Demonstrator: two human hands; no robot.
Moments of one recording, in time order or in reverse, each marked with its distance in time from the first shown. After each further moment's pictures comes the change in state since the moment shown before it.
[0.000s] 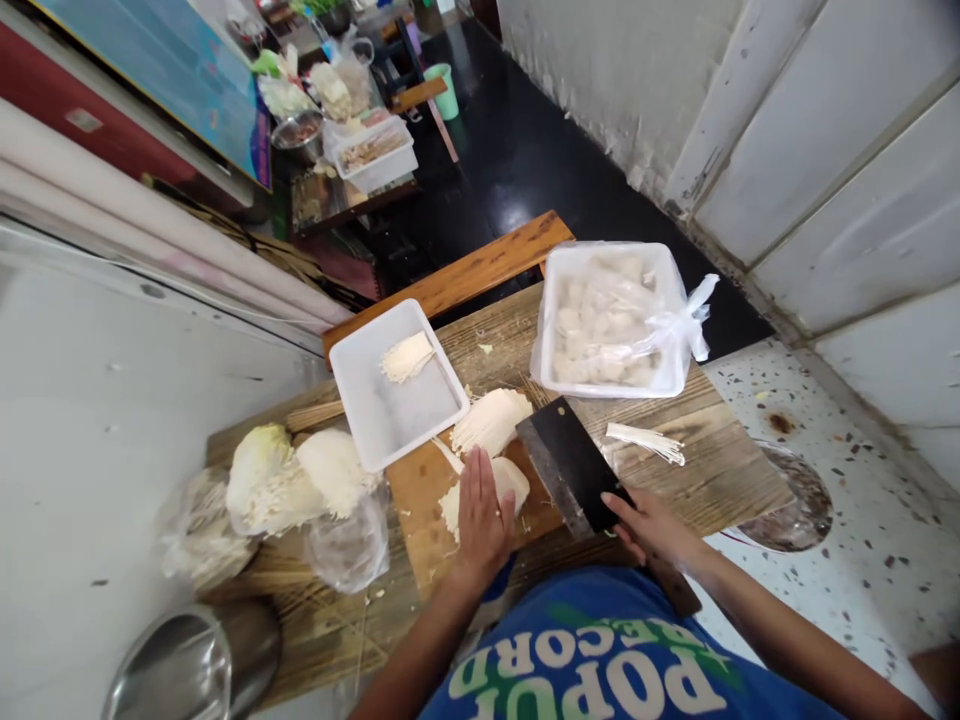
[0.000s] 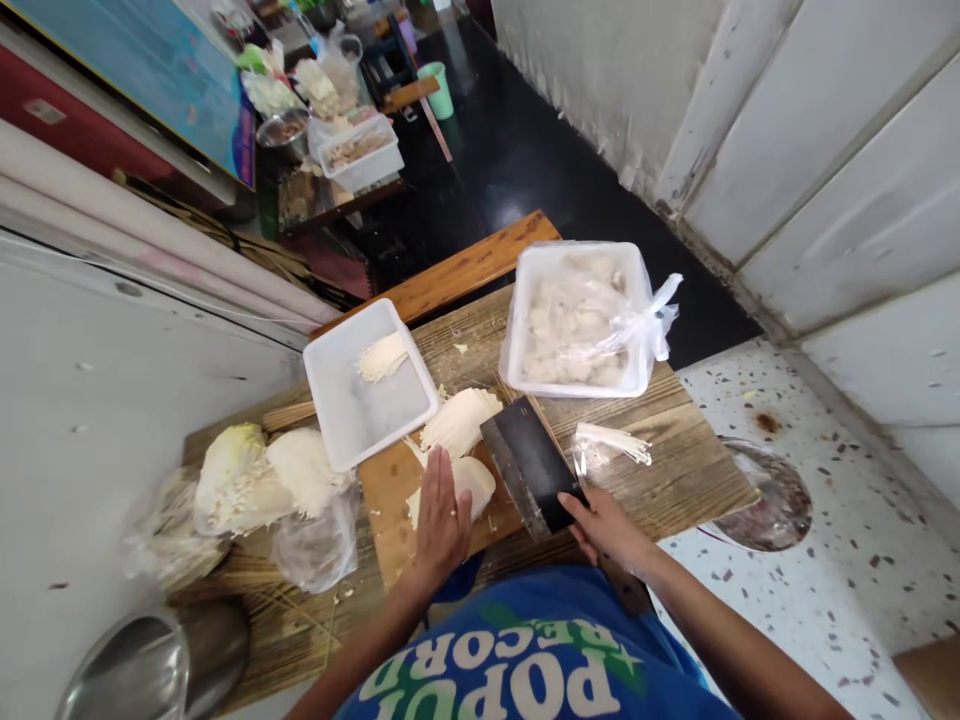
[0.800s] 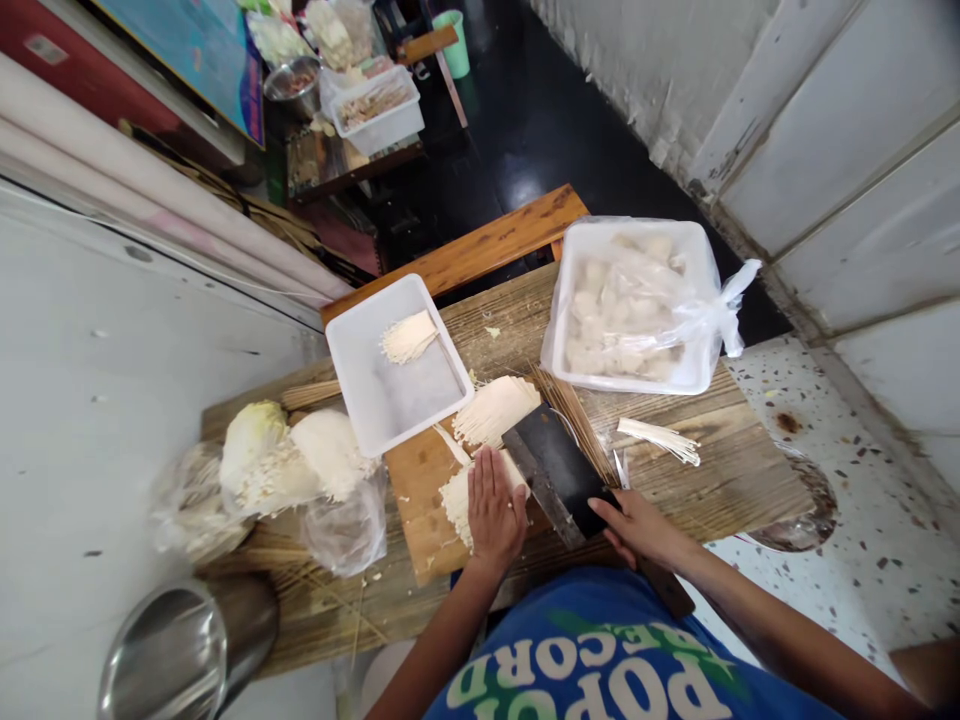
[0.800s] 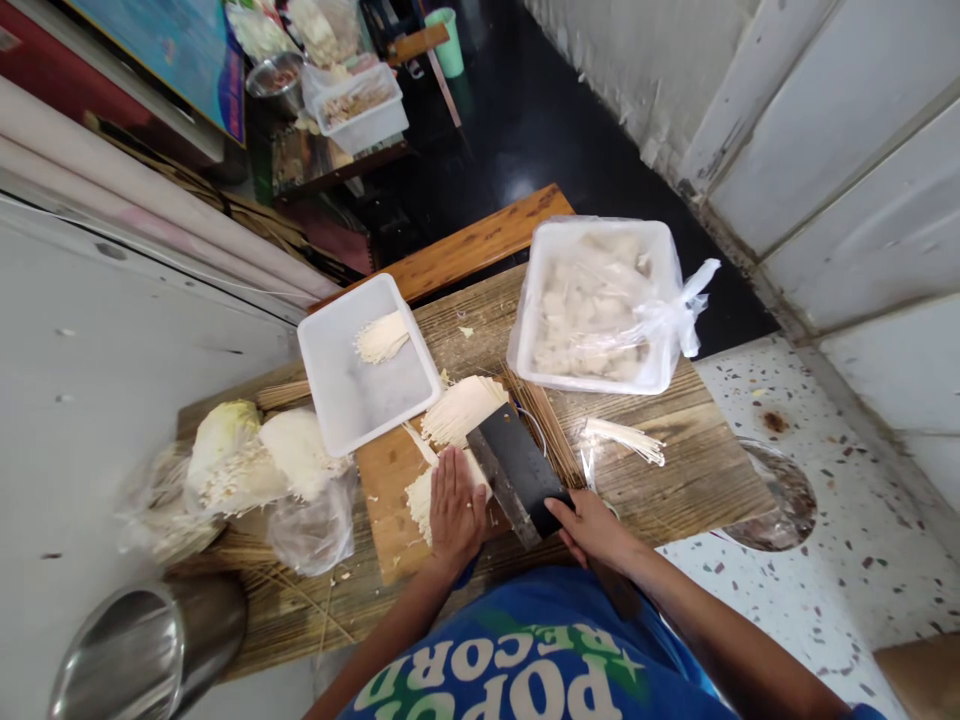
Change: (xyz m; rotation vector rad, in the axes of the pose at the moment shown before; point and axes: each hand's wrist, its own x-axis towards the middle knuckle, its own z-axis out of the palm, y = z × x) left_hand -0.023 -0.008 0.045 0.080 -0.021 -0.103; right_hand 0.018 -0.005 0.016 -0.148 -0.122 -0.008
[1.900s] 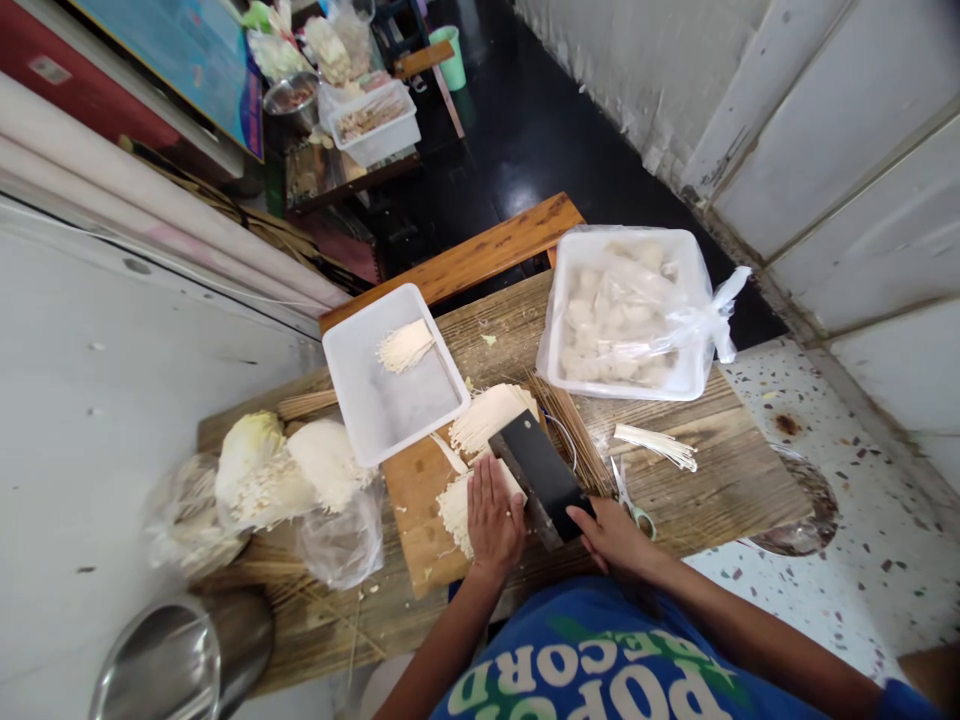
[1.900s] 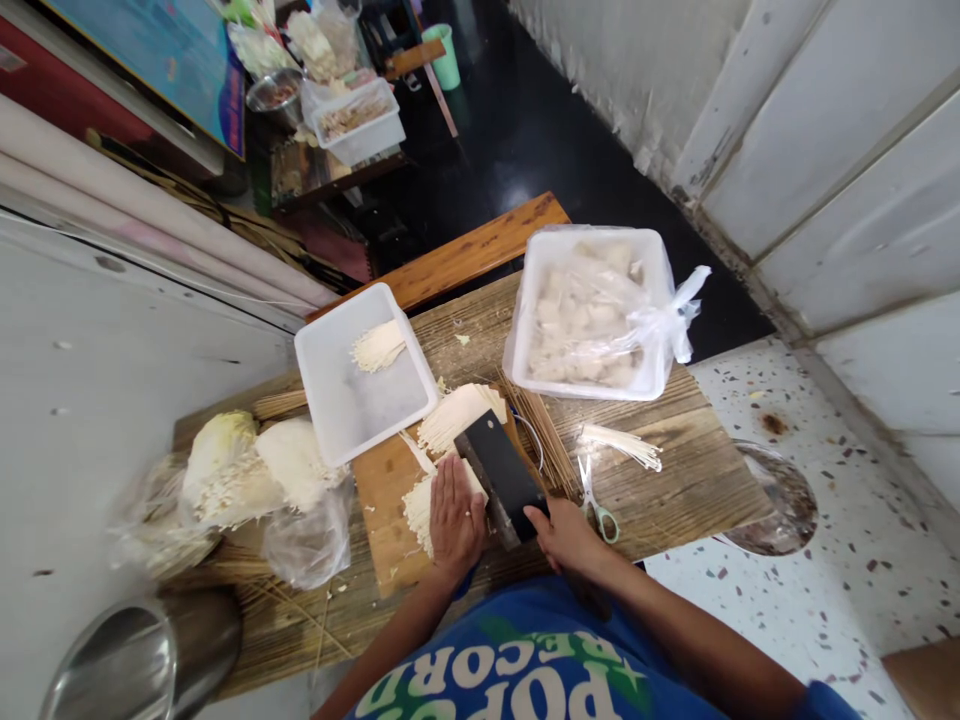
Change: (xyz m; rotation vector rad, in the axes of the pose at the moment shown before) left_hand 0.000 0.002 0.003 -0.002 0.004 -0.007; right_hand 0.011 -0.001 0.020 -0.219 0.051 -0.100
